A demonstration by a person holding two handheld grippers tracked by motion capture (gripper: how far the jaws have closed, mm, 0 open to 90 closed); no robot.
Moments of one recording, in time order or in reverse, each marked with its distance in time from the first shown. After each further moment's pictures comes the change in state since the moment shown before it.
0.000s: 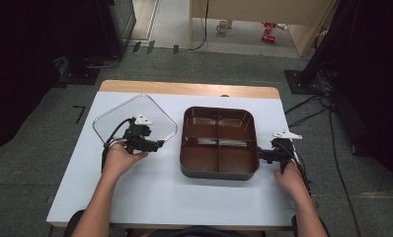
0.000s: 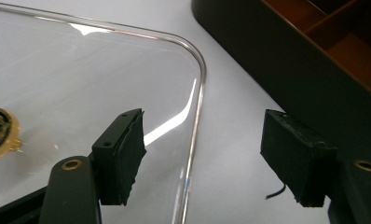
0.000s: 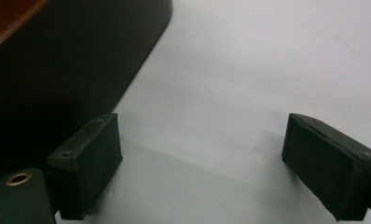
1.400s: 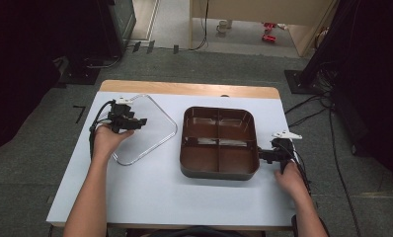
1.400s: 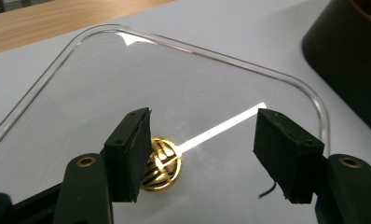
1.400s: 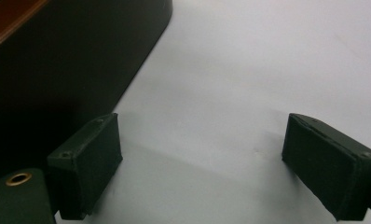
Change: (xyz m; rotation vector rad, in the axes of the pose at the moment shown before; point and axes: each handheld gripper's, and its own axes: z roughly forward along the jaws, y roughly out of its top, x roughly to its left) left arm 0.083 0.011 0.002 -0.063 0.122 -0.110; right arm 0.000 0.000 0.000 -0.001 0.000 0.000
